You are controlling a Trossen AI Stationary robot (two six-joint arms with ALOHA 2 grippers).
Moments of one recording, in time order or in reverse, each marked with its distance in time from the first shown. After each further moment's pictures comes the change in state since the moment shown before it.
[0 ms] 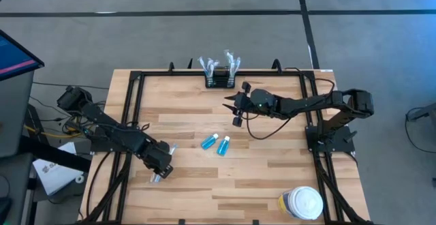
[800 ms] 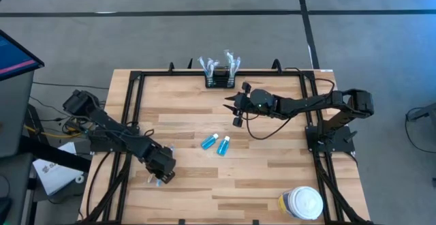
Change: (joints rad) left arm -0.015 0.128 0.001 0.118 0.077 0.007; right arm 0.000 0.000 0.000 -0.023 0.000 0.001
